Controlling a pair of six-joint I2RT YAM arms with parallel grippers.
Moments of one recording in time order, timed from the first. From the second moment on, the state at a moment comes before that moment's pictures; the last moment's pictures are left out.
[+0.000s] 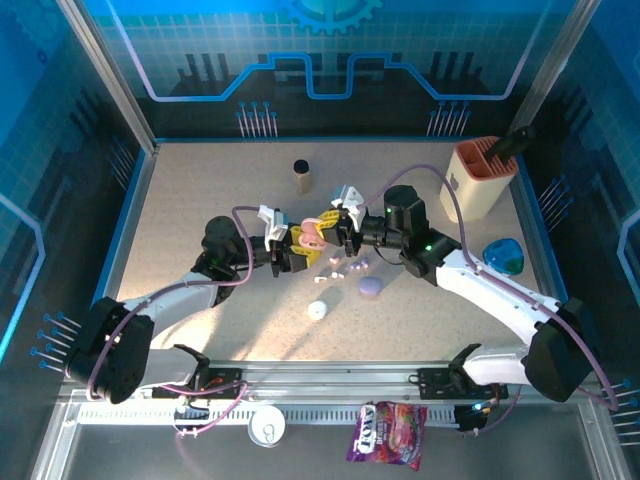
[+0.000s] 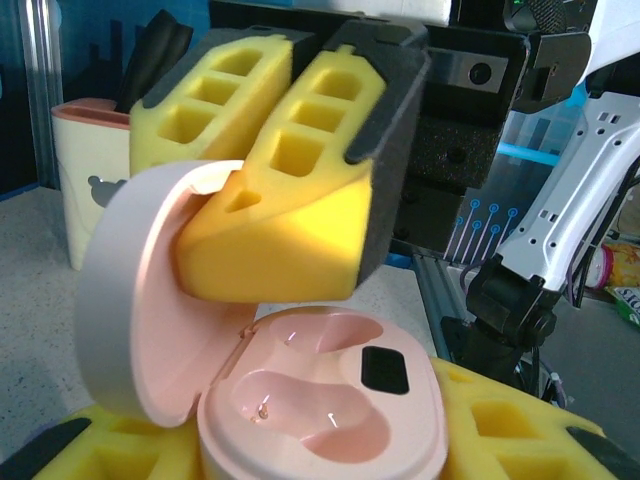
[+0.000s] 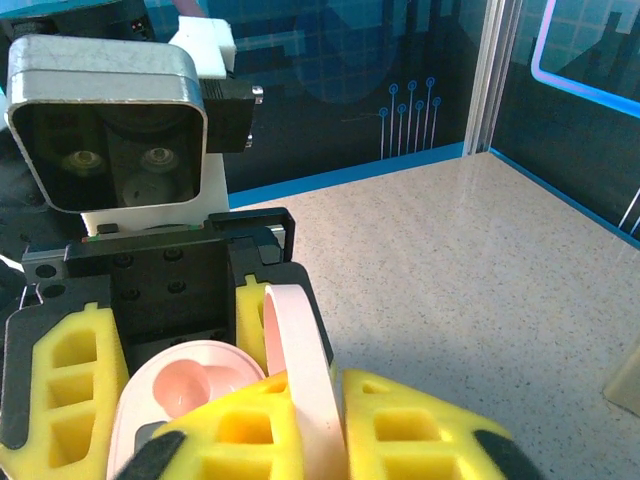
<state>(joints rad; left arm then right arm) -0.39 1.29 0.53 0.84 1.02 -0.25 0.65 1.28 0.95 0.08 -0.55 -0.09</state>
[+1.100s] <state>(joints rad) -0.32 1.31 0.48 0.96 0.91 -0.27 0.55 1.54 0.82 -0.09 -0.35 0.69</state>
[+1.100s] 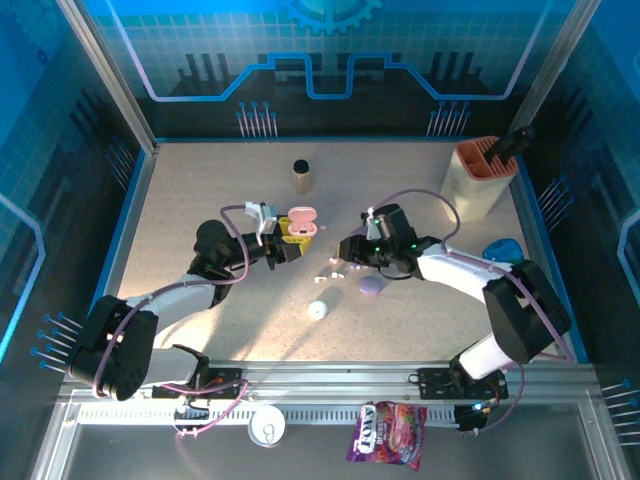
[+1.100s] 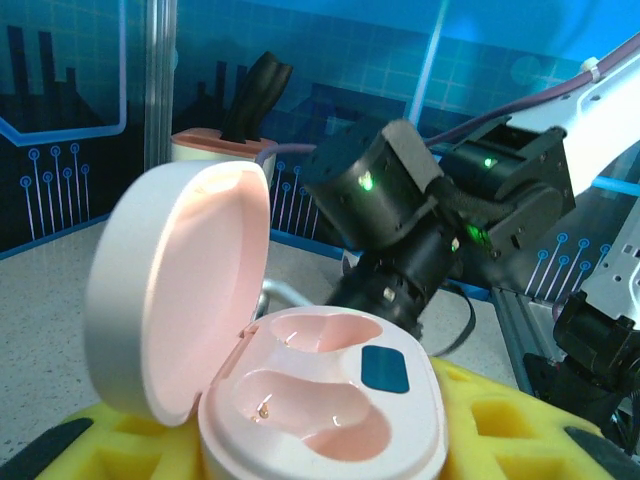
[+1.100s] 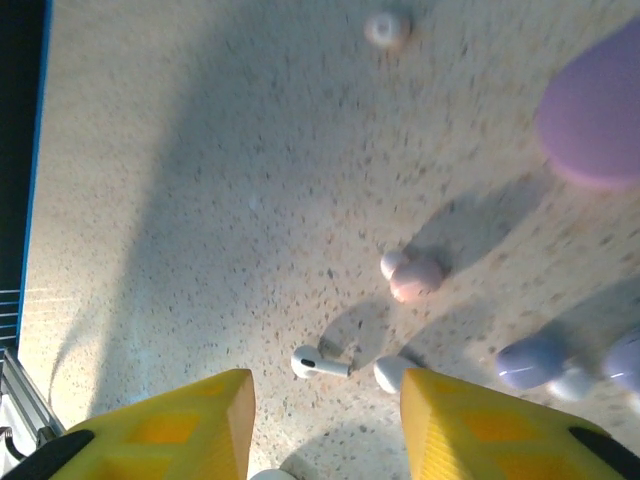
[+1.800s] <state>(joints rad) -0.32 1.28 0.47 0.95 0.91 -0.27 0.59 1.76 0.89 -0.03 -0.31 0.83</state>
